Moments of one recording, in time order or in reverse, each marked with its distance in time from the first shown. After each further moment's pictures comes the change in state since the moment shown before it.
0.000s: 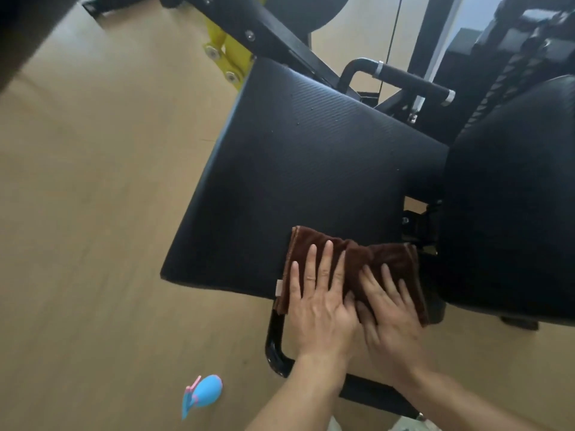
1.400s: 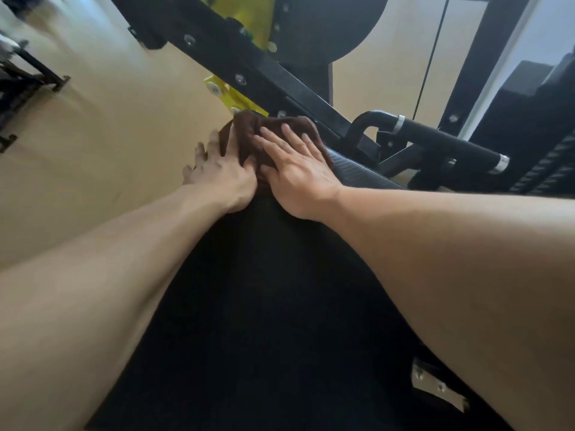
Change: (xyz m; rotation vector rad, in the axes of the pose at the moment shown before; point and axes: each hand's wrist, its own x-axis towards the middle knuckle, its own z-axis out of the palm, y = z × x) left_hand 0.339 -0.101 -0.127 0.055 -0.046 -0.483; right_hand 0.405 -0.083 -0.047 -0.002 -0.207 -0.434
